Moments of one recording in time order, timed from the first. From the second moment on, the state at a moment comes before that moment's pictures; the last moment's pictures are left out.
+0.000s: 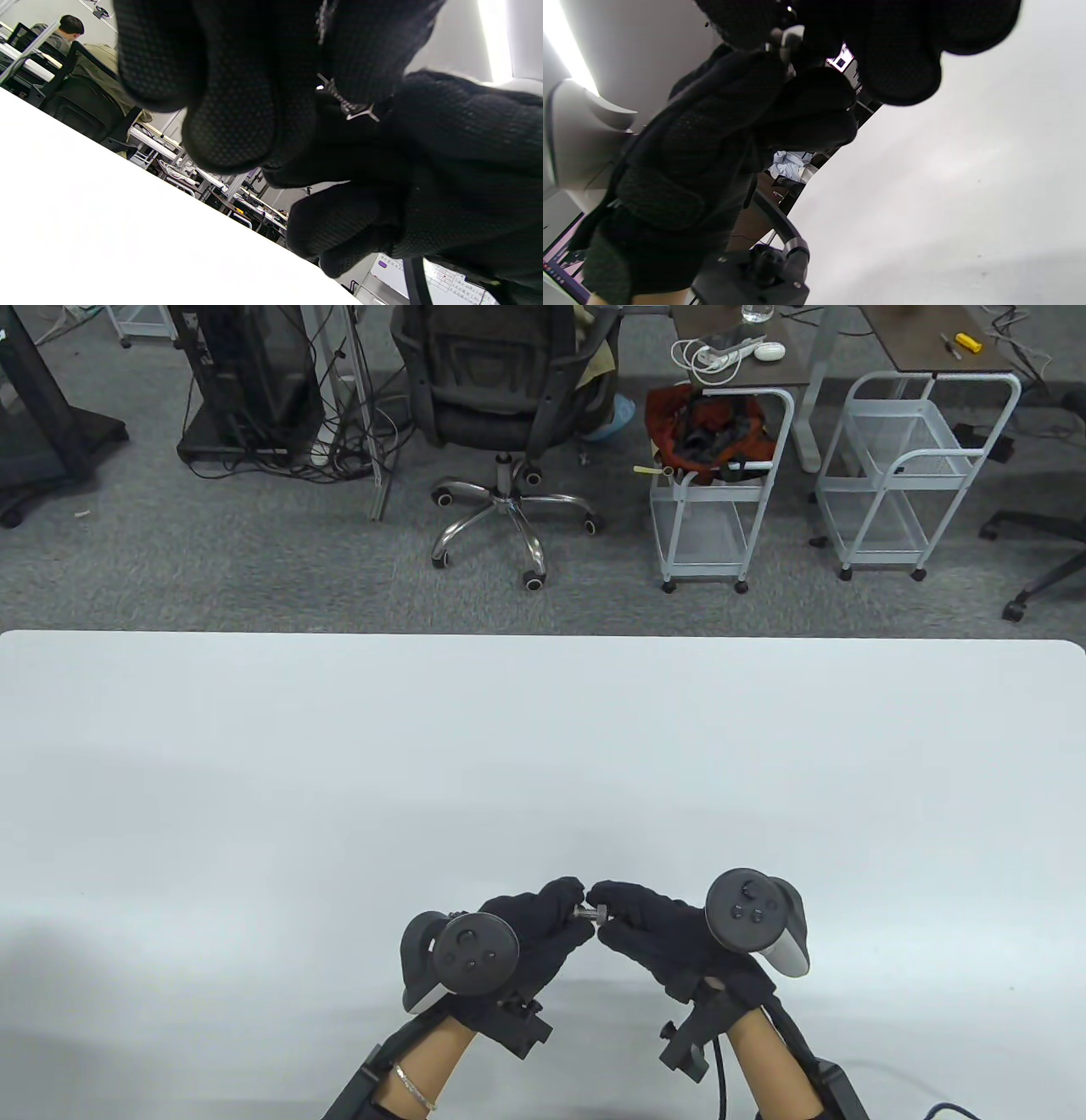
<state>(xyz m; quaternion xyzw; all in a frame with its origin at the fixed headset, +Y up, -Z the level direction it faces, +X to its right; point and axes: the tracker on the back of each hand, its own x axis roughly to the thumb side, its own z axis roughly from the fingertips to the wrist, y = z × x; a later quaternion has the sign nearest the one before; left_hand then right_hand) -0.089 -0.694 -0.260 0.10 -0.26 0.34 0.90 0.134 -0.703 -0.275 0.27 0.08 0.84 0.47</state>
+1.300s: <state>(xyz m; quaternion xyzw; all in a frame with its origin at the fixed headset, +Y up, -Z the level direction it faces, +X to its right) -0.089 -0.692 -0.259 0.11 -0.25 0.33 0.90 0.134 -0.705 -0.272 0.27 0.06 0.84 0.48</state>
